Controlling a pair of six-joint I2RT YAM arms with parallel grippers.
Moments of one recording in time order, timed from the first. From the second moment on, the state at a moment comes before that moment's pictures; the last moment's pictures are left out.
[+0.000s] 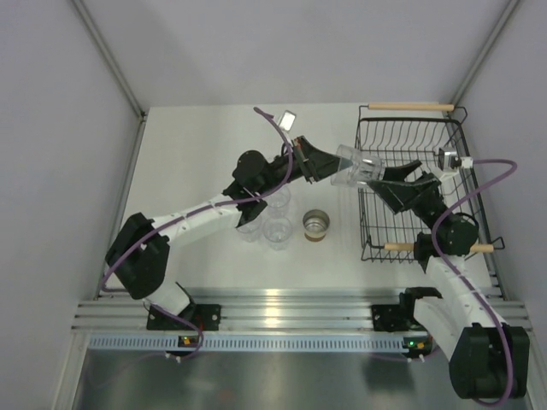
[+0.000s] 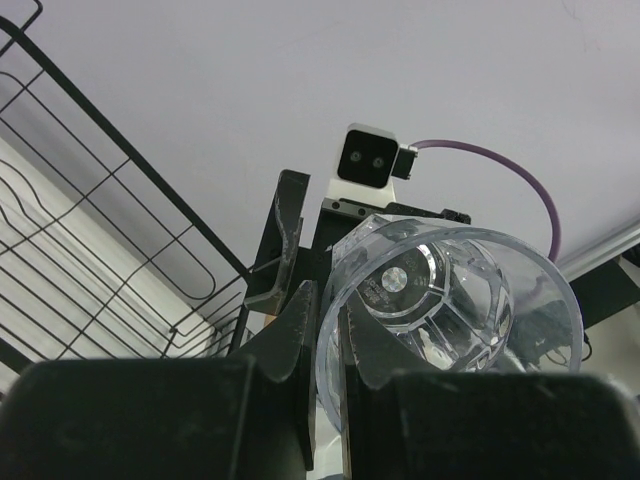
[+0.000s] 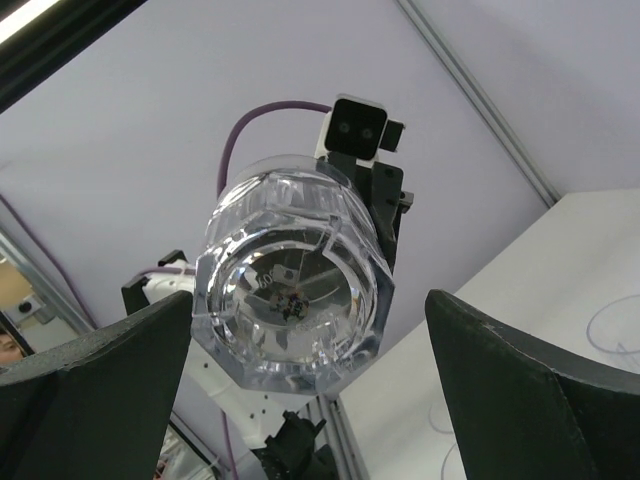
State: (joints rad) left arm -0.80 1.56 1.07 0.86 0.44 -1.14; right arm 0.02 0.84 0.37 1.28 -0.77 1.41
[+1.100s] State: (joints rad) left arm -0.85 1.65 1.07 0.93 0.43 -1.17; right arm 0.02 0.84 0.37 1.29 -0.78 1.40
